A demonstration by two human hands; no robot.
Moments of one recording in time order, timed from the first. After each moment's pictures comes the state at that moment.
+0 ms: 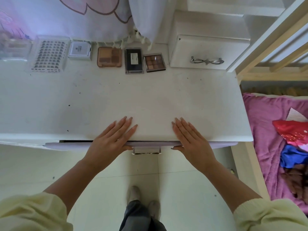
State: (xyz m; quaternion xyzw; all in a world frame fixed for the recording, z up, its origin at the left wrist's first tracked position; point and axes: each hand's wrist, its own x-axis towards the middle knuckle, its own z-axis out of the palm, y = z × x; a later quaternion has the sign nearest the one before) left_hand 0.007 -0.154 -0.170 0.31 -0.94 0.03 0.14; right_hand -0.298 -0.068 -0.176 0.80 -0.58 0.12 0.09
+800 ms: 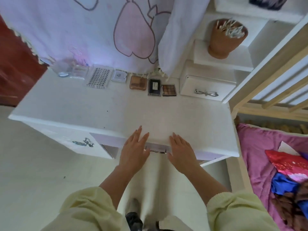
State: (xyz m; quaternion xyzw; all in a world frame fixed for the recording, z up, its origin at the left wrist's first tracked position) left_hand -0.031 -0.079 -0.084 0.59 -0.78 -0.21 0.09; right_hand -0.223 -0.057 -0.094 0.72 -0.68 -0.04 -0.12
